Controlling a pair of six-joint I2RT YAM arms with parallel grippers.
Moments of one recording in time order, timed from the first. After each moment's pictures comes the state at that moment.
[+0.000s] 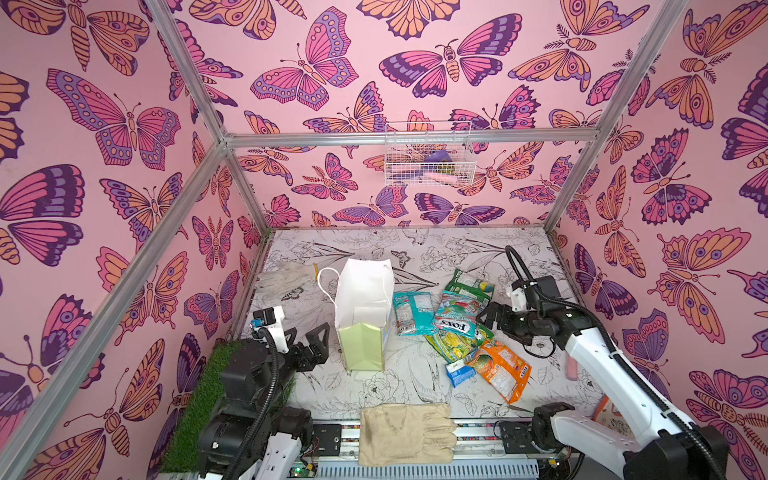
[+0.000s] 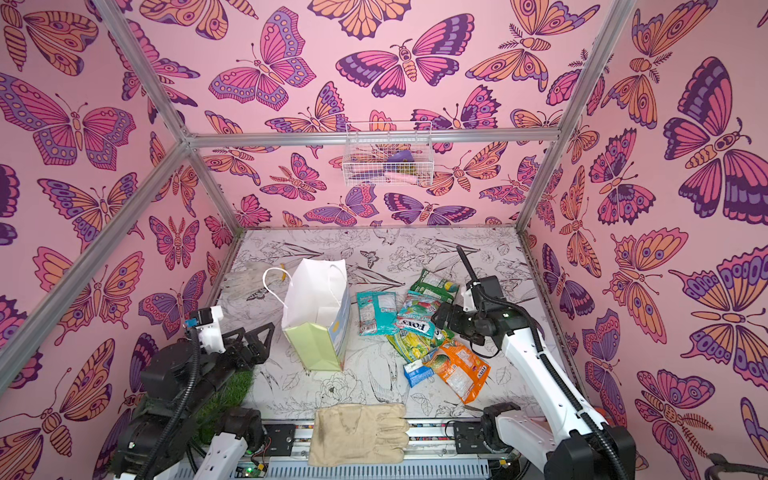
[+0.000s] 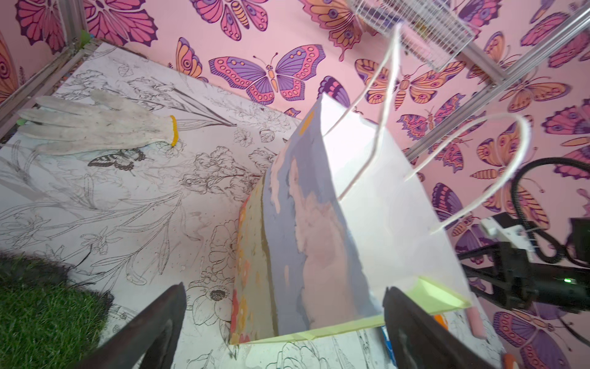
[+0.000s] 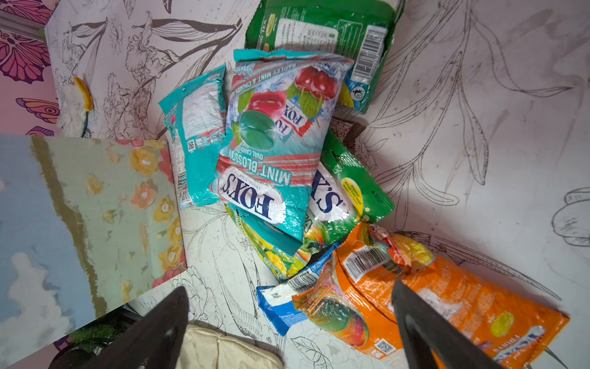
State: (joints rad) left arm -0.14 0.32 0.85 -0.88 0.18 -0.45; right arm 0.21 1.06 0.84 -0.81 -0.32 0.55
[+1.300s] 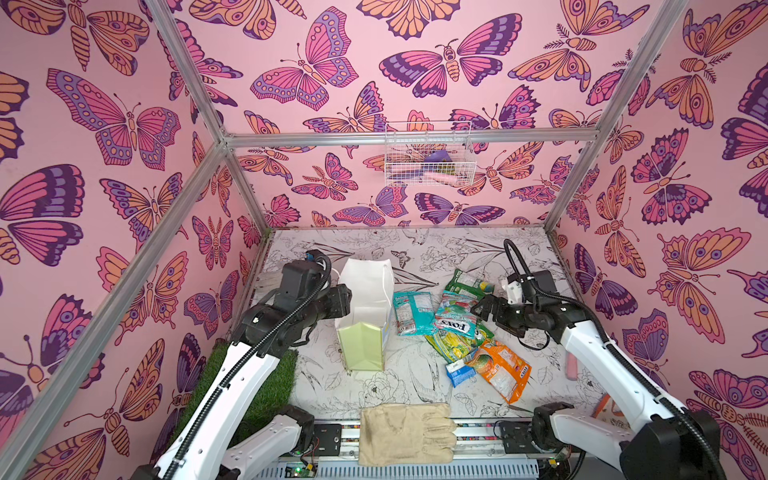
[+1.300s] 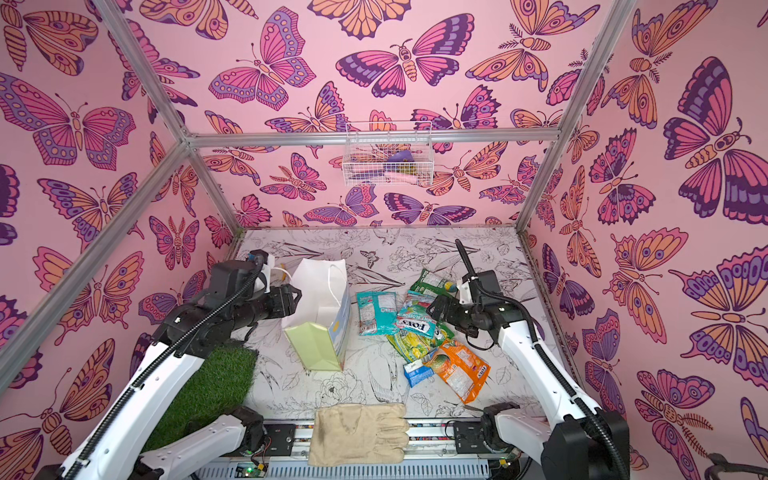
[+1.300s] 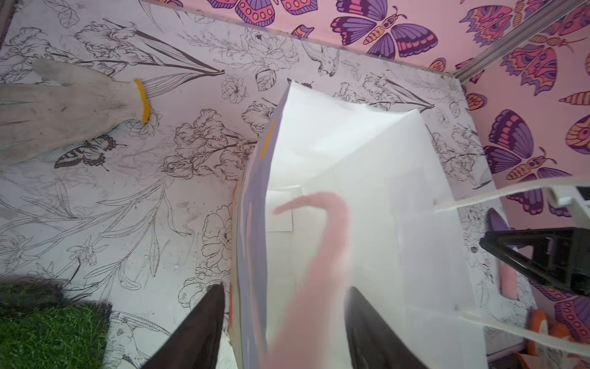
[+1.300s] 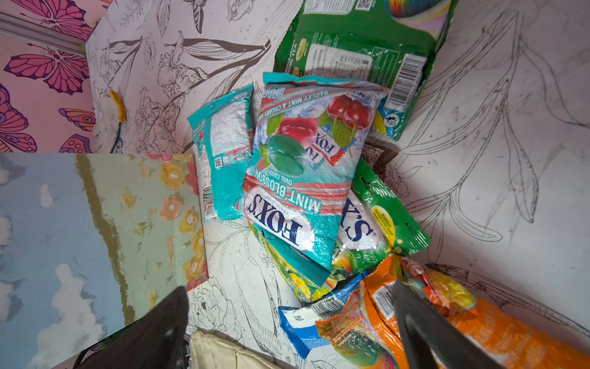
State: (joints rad) left arm -0.41 1.00 1.21 -0.95 -0.03 -0.44; right arm 0.21 1.12 0.86 -0.71 -0.37 0.58
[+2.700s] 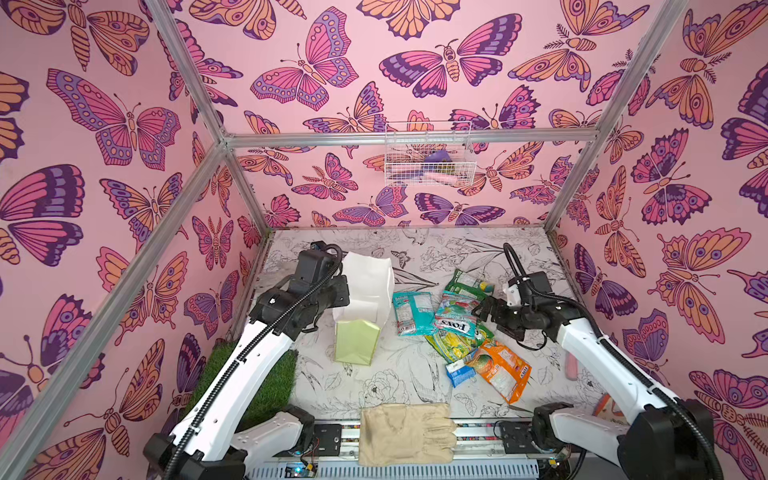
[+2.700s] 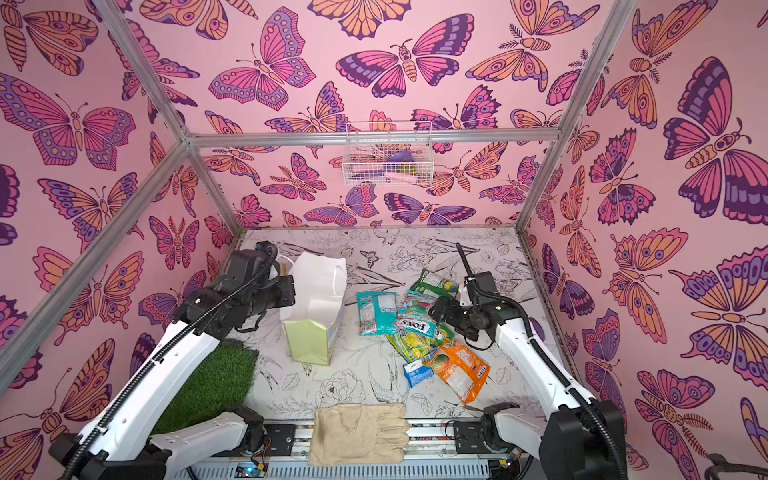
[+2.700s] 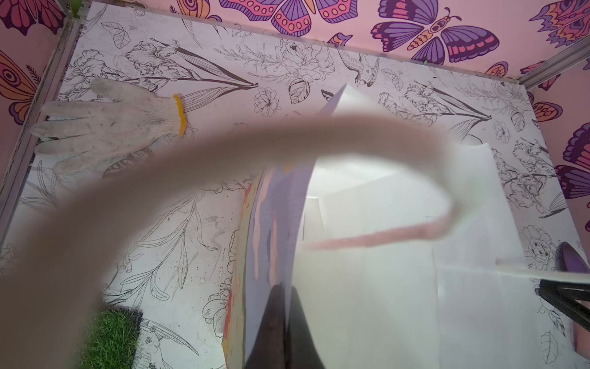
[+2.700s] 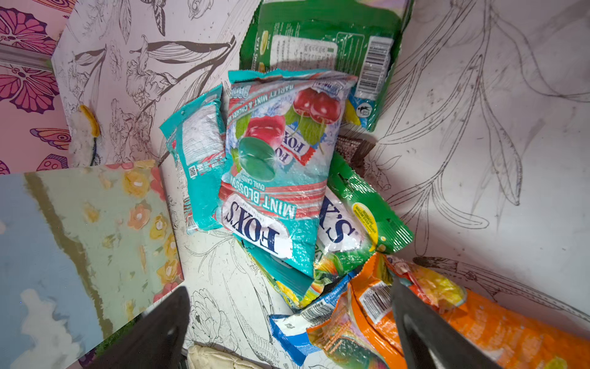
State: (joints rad) left arm -0.43 1.12 1.27 -0.93 -0.16 -0.45; right arm 0.21 1.16 0.84 -0.70 -0.33 0.64
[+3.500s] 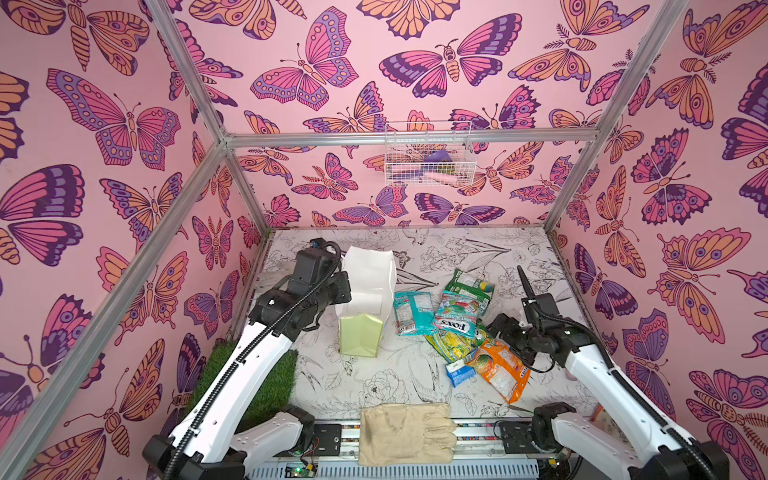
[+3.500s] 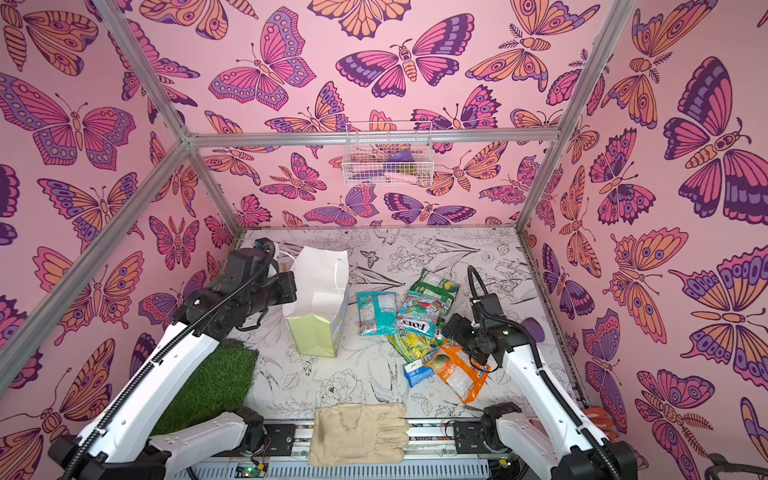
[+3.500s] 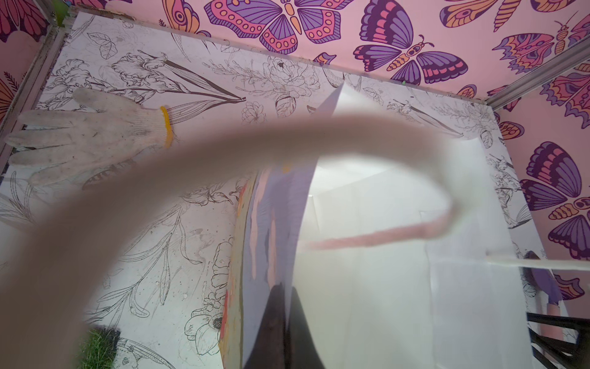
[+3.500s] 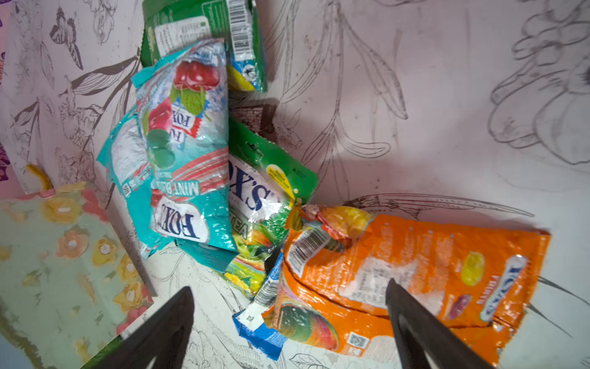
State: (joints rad) left arm -0.42 1.09 1.25 -0.87 -0.13 -0.47; right arm 0.21 0.99 0.68 -0.76 -0.21 0.84
